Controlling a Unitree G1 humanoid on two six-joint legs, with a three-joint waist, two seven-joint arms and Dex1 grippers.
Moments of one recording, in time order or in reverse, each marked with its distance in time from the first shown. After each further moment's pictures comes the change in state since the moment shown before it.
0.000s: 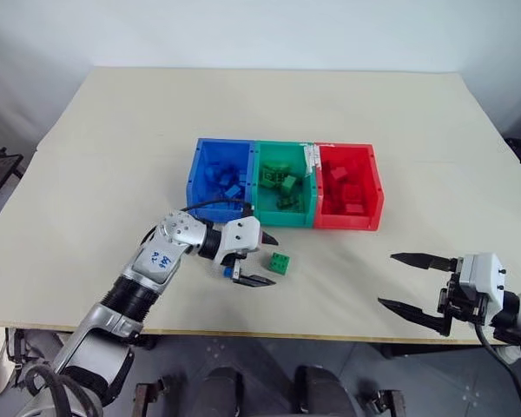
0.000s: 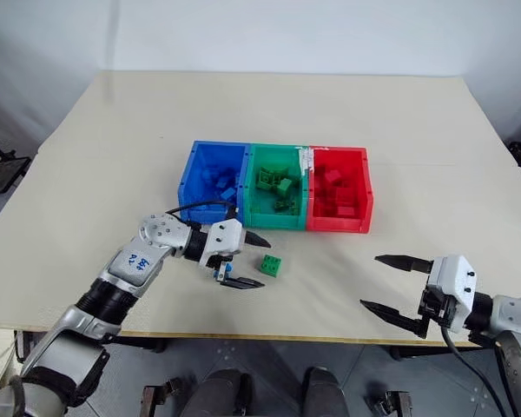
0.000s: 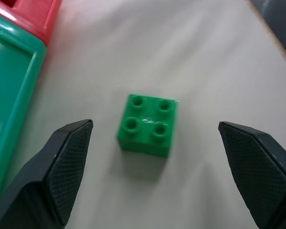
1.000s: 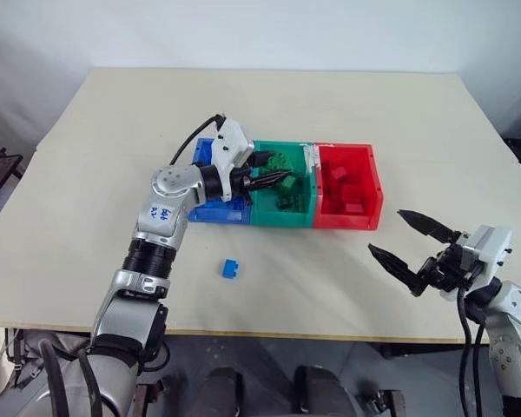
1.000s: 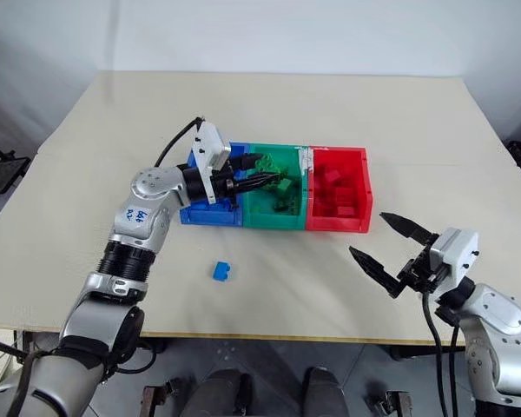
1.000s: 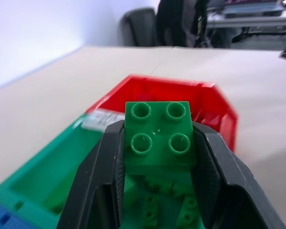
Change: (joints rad) left arm -0.214 -0.167 0.308 0.224 -0.119 0.051 0.277; right arm -0.127 0.220 0.037 -0.026 0.022 -0.011 -0.269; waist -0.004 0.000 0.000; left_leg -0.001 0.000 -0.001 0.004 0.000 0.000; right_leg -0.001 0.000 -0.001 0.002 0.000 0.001
